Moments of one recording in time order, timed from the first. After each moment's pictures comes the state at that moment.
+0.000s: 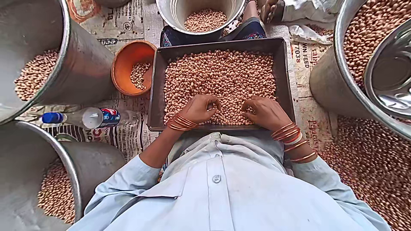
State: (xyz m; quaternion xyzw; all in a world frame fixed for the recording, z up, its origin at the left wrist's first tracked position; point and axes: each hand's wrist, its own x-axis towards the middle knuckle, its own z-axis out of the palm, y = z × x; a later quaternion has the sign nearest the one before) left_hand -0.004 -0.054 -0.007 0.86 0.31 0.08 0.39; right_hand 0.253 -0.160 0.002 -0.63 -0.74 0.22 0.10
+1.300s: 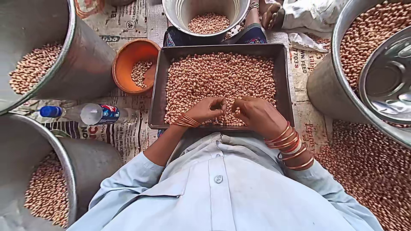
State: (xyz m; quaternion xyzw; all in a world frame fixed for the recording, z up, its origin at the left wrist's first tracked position) left_hand 0.002 -0.060 -0.011 0.72 0.26 0.07 0.64; right_hand 0.211 -0.160 0.049 -0.57 -0.78 0.21 0.14
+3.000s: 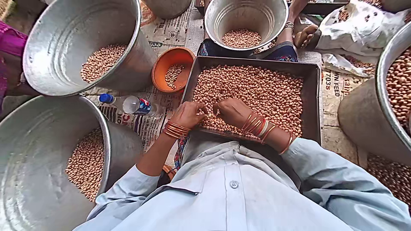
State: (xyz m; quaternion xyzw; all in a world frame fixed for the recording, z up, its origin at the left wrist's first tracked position) left_hand -0.097 -0.058 0.021 0.79 0.54 0.00 0.28; right_hand 0.119 -0.066 0.017 -0.41 -0.87 0.26 0.07
